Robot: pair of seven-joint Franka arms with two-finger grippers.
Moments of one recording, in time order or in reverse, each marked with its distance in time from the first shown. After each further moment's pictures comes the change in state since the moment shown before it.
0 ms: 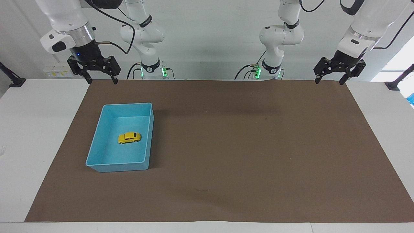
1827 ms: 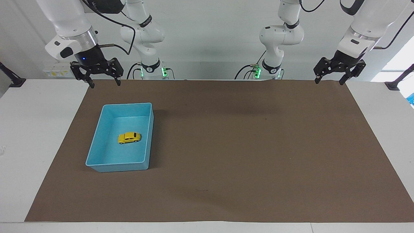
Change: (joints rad) left arm 0.000 0.000 0.000 0.000 0.000 0.000 0.000; right arm 0.001 0.000 0.007 -0.031 0.003 0.021 -0.117
